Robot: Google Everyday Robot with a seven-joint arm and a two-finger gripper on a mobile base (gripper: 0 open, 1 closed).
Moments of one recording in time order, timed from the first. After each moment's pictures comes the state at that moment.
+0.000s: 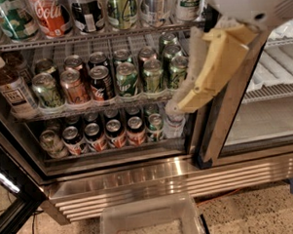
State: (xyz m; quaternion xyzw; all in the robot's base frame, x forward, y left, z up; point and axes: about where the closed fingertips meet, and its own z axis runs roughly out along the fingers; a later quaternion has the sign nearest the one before) arm 0.377 -0.018 1.108 -0.72 0.53 0.04 0.44
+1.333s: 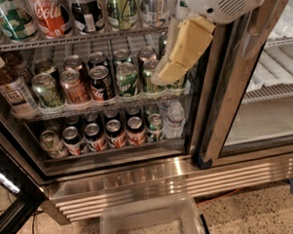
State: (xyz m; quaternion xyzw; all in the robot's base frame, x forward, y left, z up) arm 0.460 -0.023 1.084 -0.68 0.60 0.02 0.43
